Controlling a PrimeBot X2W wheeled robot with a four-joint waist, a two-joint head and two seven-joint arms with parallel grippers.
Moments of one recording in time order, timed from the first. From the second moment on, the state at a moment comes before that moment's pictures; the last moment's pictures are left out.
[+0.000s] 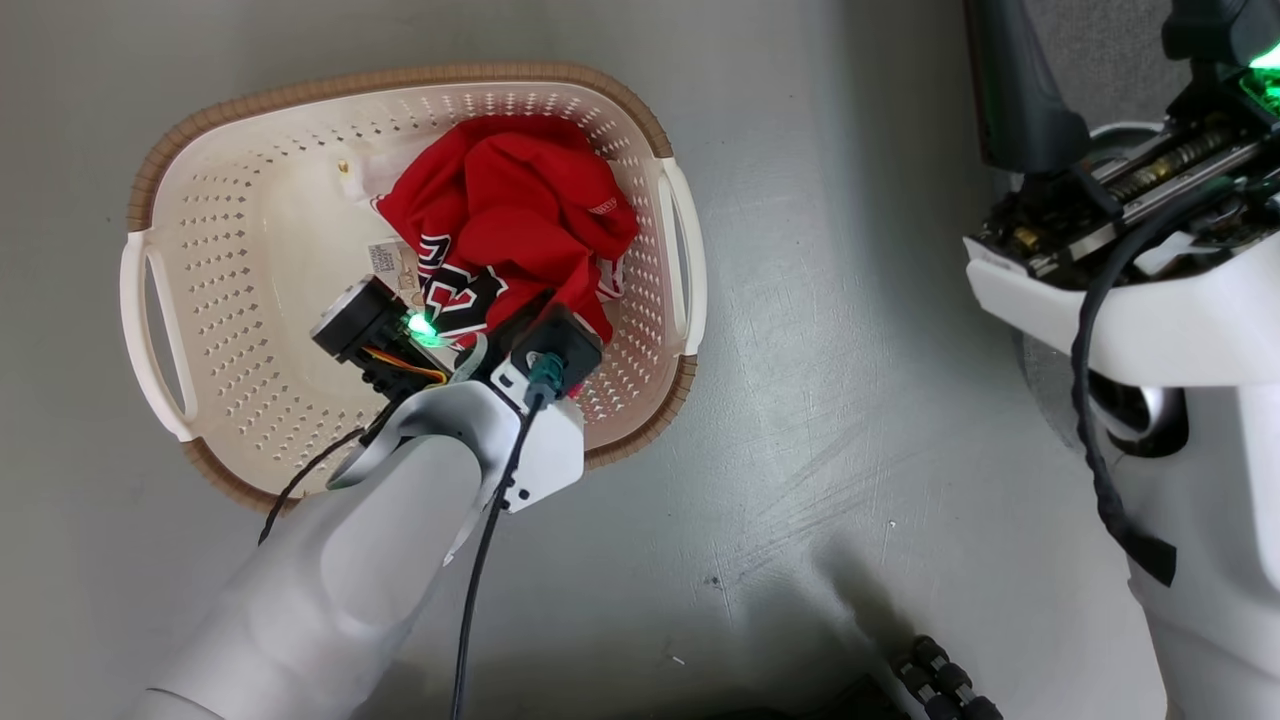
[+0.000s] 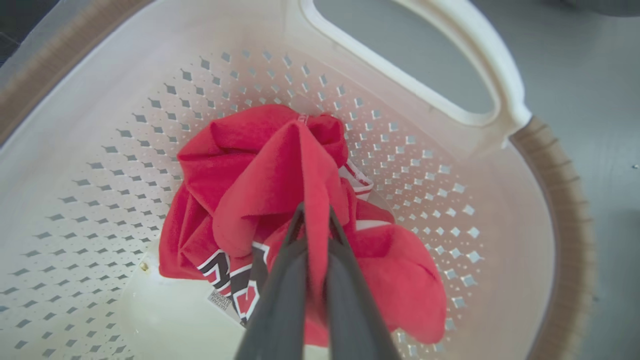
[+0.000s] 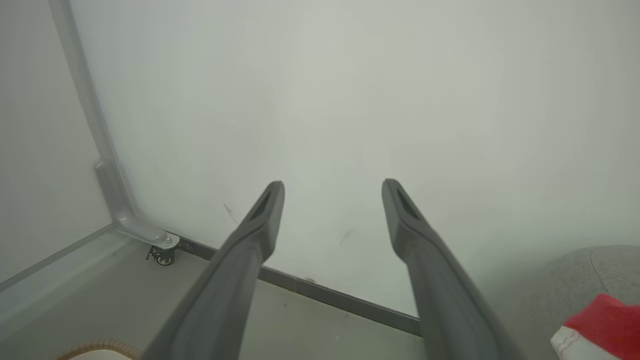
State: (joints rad) left arm -0.80 0.09 -0.75 0.58 -0.04 0.06 0.10; right arm -0.69 -0.06 0.16 -0.27 0.01 0.12 -0.26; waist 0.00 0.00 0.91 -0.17
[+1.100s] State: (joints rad) left arm -0.69 0.13 -0.41 0.38 -0.34 0.15 -0.12; right arm -0.74 -0.06 0.10 -0.22 -0.02 0.12 -0.26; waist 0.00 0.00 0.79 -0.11
